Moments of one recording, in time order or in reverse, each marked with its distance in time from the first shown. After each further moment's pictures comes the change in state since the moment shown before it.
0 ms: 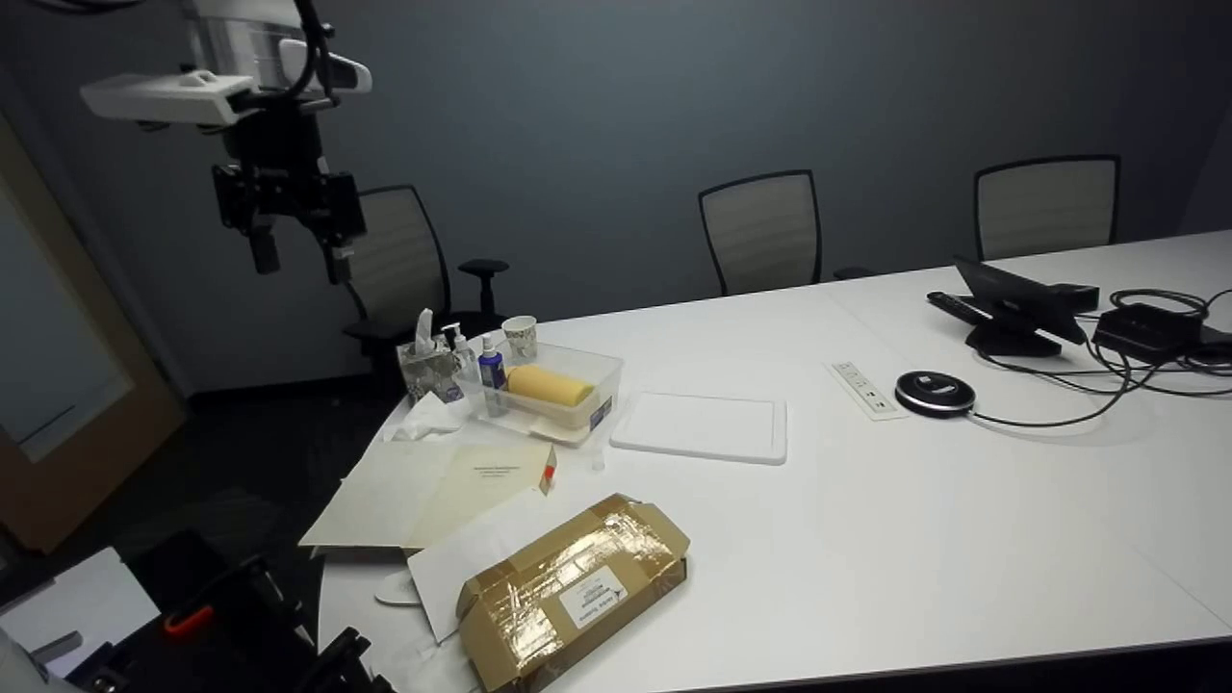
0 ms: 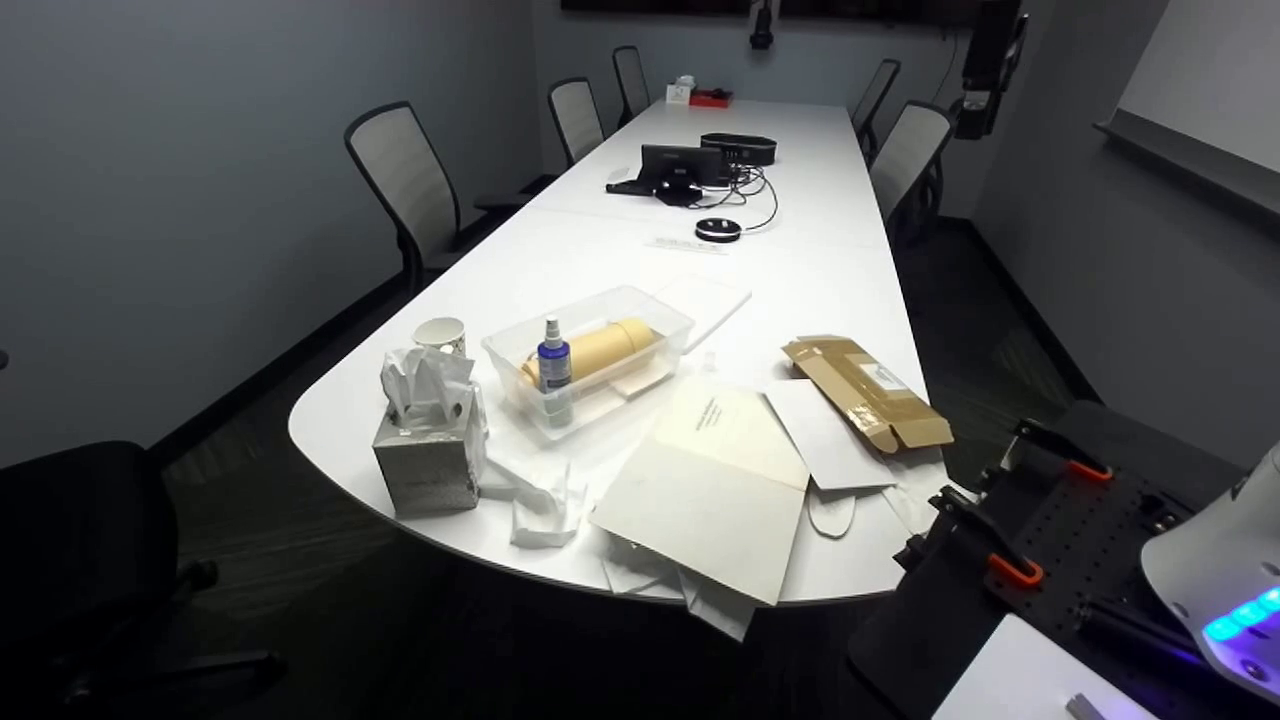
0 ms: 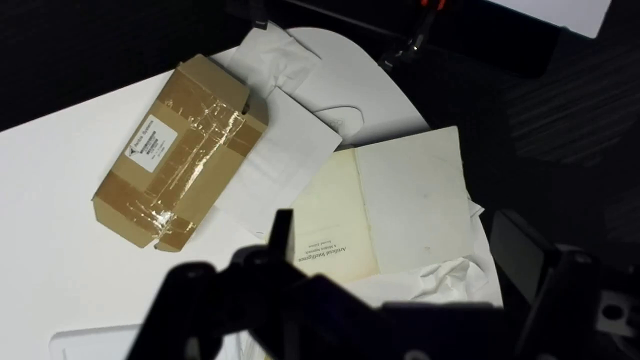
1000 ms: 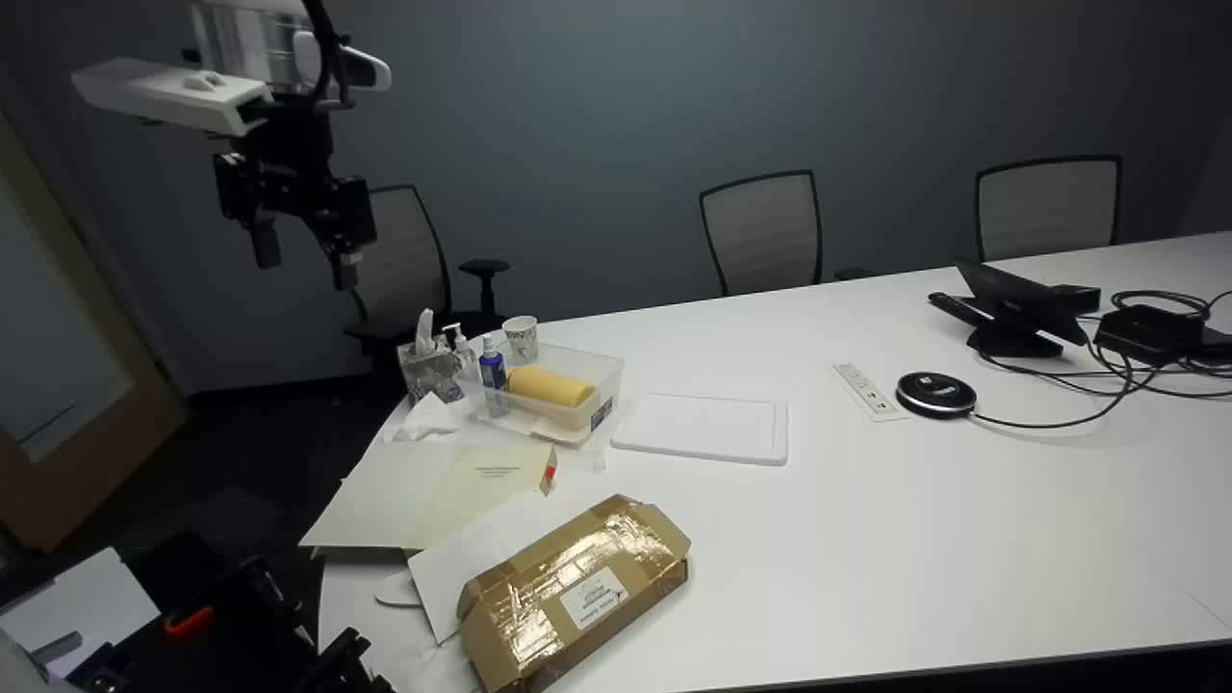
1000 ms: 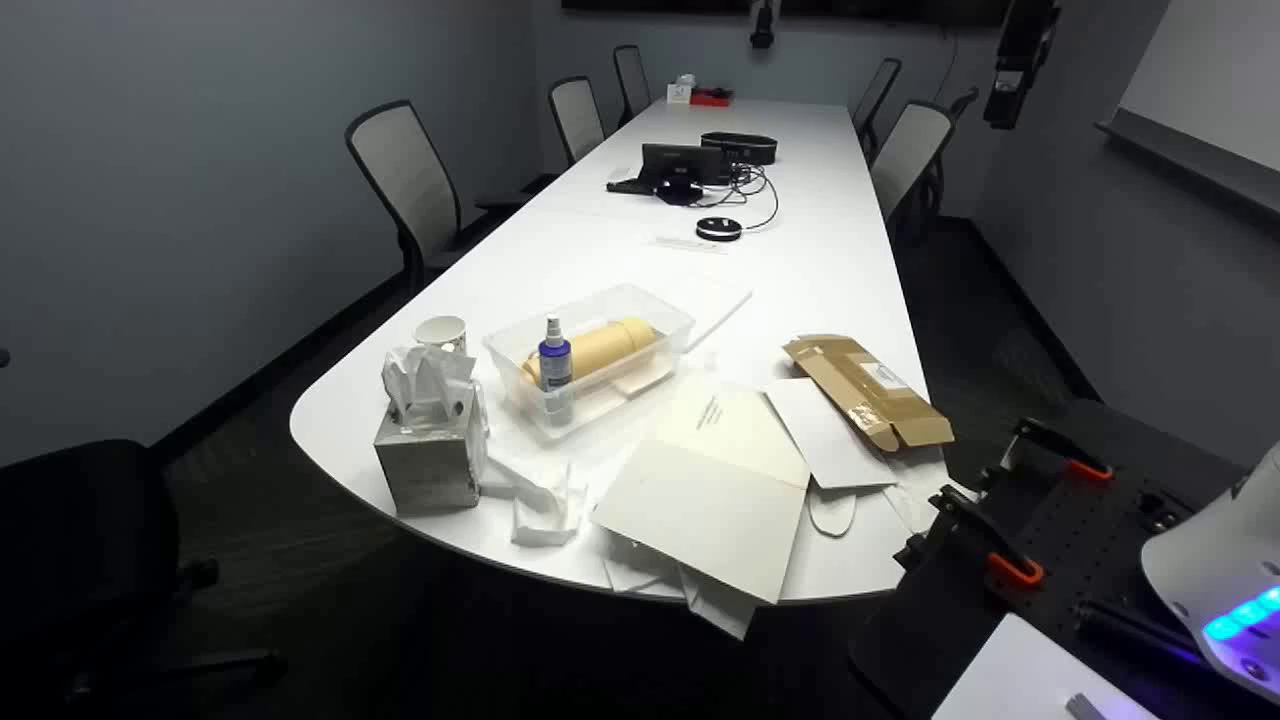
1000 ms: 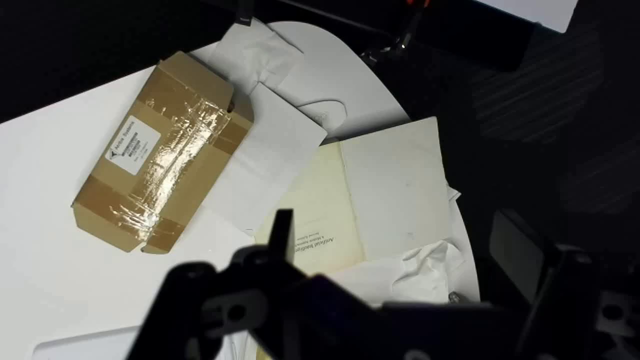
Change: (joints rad) arm 0.001 -0.042 -0.133 -0.010 0.031 -0.019 -0.091
